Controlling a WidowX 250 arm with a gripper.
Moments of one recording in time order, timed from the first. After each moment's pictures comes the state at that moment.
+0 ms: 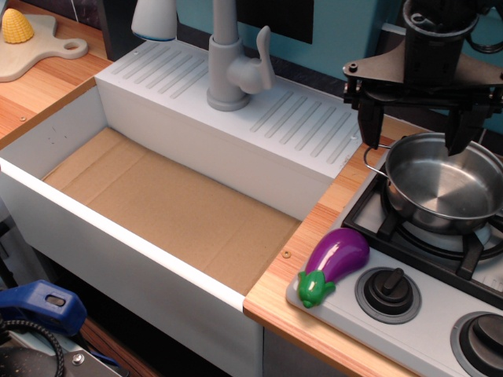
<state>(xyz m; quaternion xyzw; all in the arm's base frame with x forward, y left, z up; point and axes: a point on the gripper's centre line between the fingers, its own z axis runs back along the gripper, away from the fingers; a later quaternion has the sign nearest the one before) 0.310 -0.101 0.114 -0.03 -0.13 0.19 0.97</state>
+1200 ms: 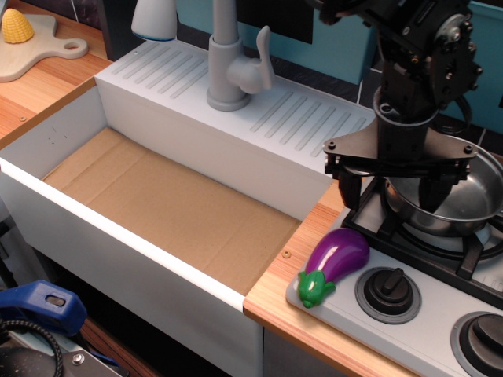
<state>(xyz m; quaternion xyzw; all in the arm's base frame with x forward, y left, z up) 0.302 -0.091 0.054 -0.03 -0.12 0.22 0.97</state>
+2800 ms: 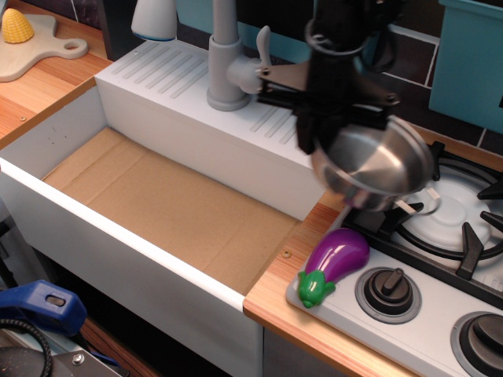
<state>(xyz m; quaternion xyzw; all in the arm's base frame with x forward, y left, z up) 0.297 -0.012 0.078 0.05 -0.09 0.16 0.98</state>
